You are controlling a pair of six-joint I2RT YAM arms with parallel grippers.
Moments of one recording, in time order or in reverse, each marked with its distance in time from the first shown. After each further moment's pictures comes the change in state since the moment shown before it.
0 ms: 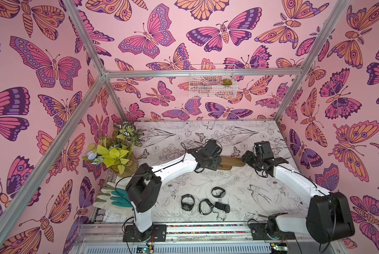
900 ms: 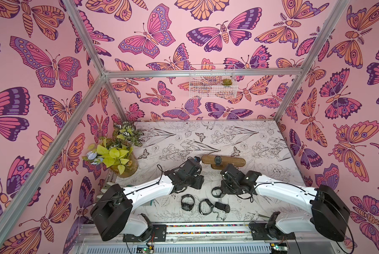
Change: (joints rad) left arm 0.016 -0.325 -0.540 0.237 0.117 -0.012; right arm 0.669 0.085 -0.029 -0.222 0.051 0.163
